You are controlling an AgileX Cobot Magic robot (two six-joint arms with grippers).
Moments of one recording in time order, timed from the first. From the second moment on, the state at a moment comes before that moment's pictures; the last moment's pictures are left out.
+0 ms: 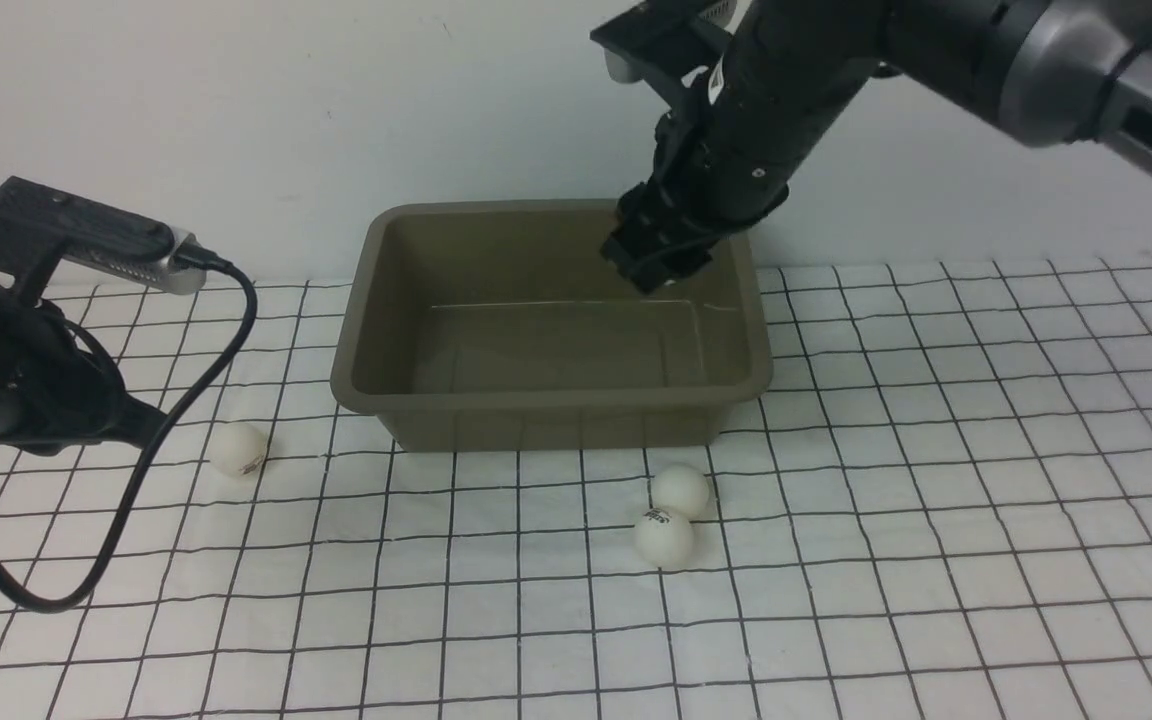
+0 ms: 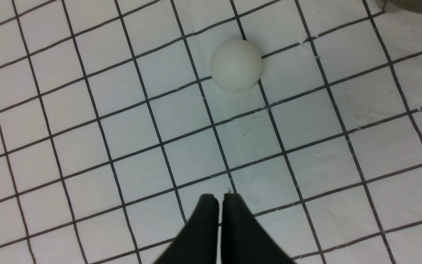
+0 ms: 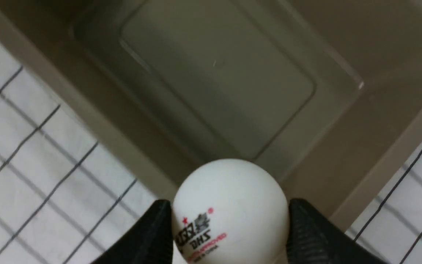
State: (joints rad) right arm 0.55 2.02 -2.01 0.03 1.23 -0.24; left arm 0.04 1.42 -1.01 -0.03 0.73 0.31
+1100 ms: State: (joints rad) right arm 0.55 2.05 -2.01 -0.08 1.24 -0.13; left arm 0.04 1.42 -1.01 -0.03 0.75 0.31
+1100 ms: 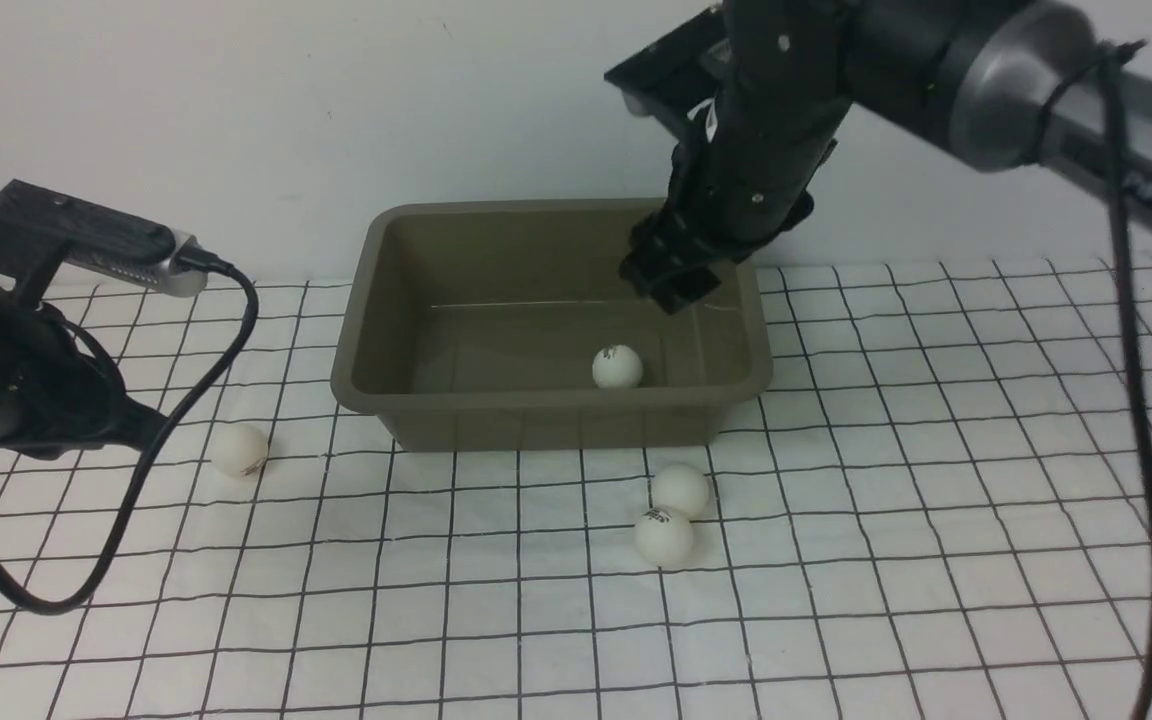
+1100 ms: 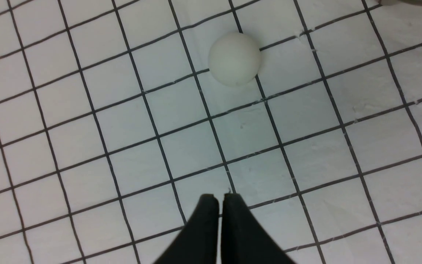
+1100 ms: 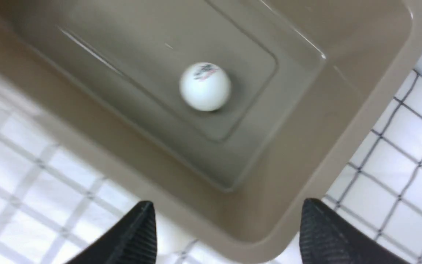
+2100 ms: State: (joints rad) right arm 0.69 1.96 -1.48 -0.05 0.99 0.23; left arm 0.04 1.42 -1.01 -0.03 0.78 0.31
